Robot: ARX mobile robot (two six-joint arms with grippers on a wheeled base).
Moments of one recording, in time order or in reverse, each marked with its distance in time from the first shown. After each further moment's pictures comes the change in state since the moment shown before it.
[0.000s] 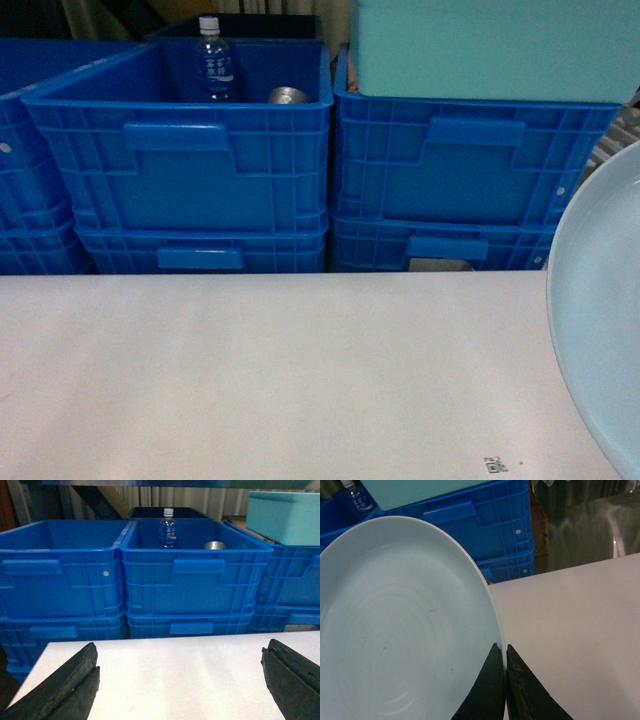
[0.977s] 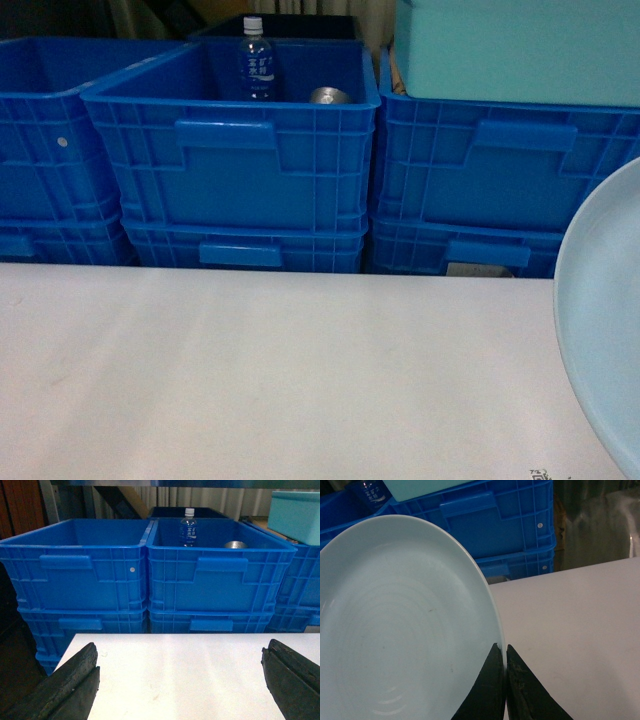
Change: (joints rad) left arm -0.001 0.000 0.000 -0.001 0.001 0.000; right arm -0.026 0.007 0.000 -0.014 0.000 0.003
